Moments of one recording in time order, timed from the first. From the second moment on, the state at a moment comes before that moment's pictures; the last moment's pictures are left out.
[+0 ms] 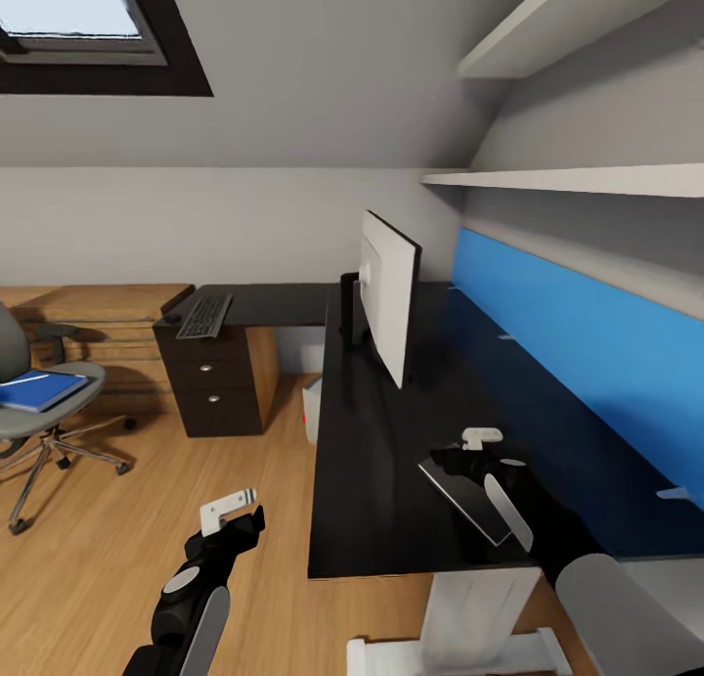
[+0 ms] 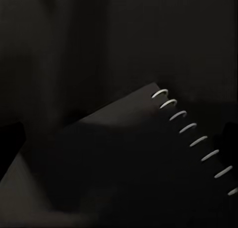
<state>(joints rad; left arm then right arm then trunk) -0.13 -0.12 -0.07 -1.52 0.27 0.48 0.43 -0.70 -0.14 0.27 -0.81 -0.38 0.42 -0.01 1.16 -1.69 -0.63</state>
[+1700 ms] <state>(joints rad) -0.13 -0.12 -0.07 -1.52 0.28 0.48 0.43 -0.70 -0.15 0.27 -0.78 -0.39 0.36 -0.01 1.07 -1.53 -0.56</state>
